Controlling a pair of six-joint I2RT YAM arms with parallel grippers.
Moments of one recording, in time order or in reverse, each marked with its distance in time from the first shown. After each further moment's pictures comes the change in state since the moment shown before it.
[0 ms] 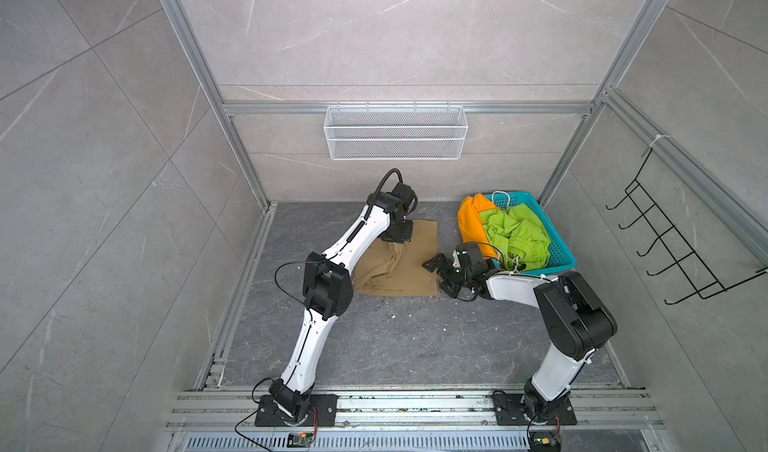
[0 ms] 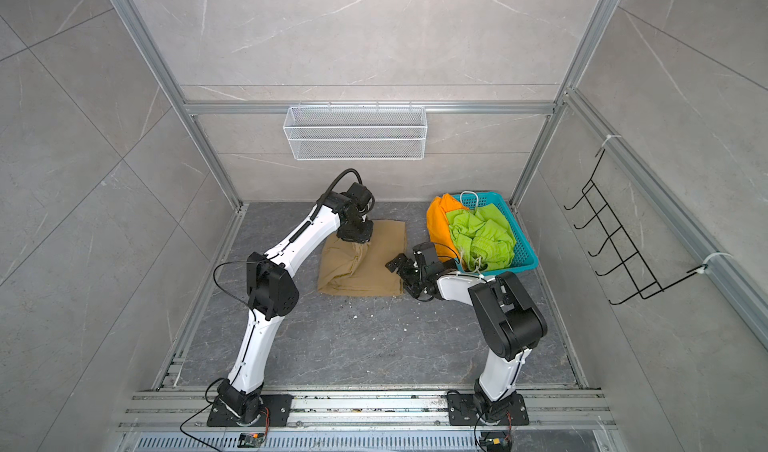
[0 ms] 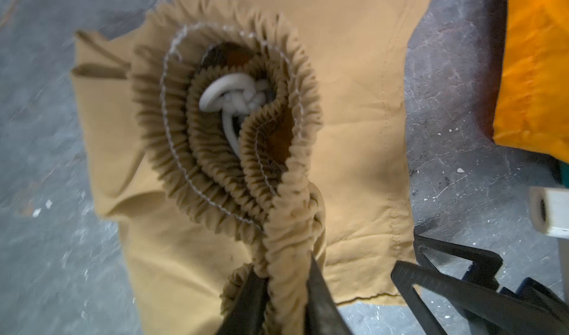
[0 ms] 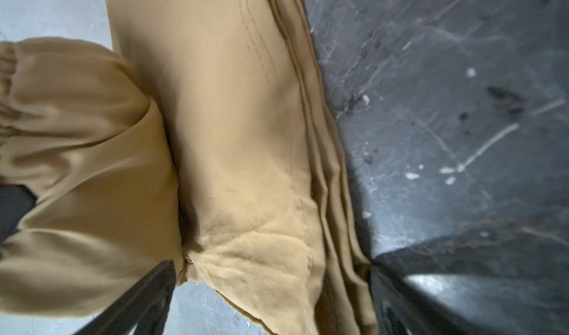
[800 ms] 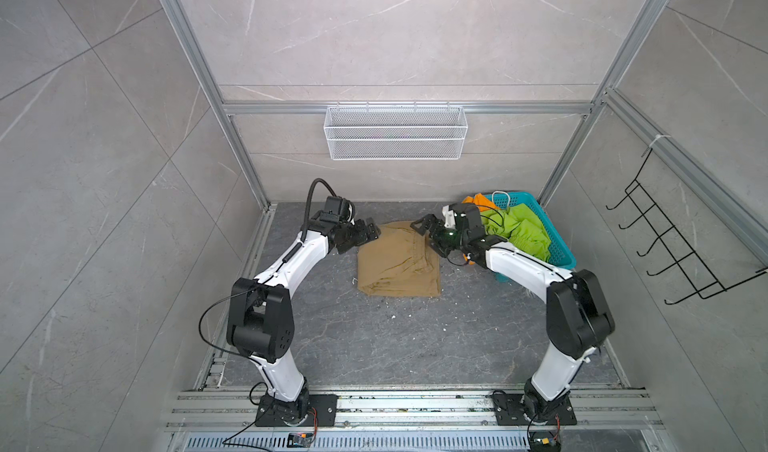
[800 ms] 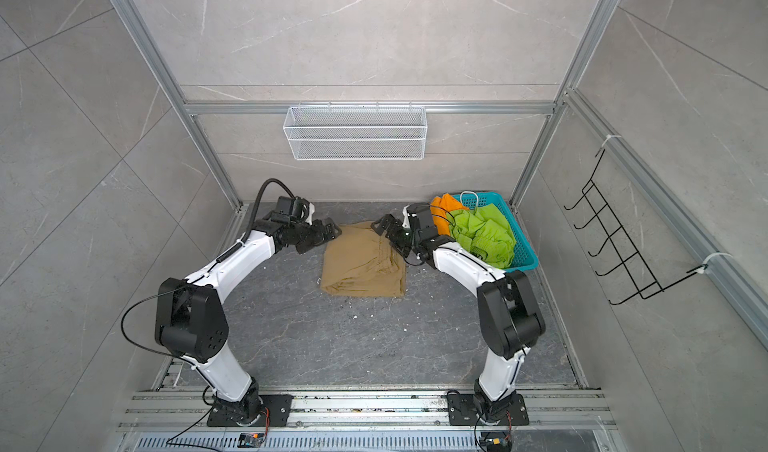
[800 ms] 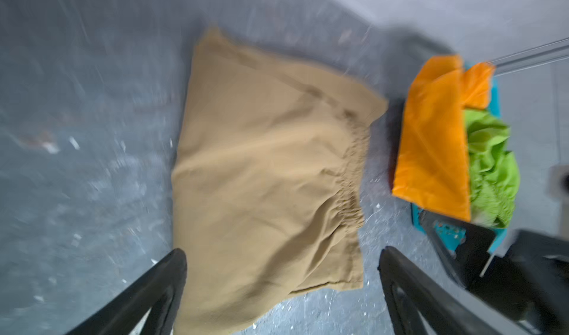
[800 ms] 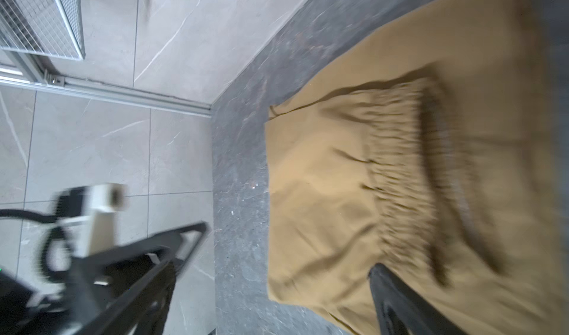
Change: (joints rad) left arm 0.277 -0.583 -0.980 0.679 0.309 -0.233; right arm 0.030 0.065 0.453 -0.177 -0.052 -0.135
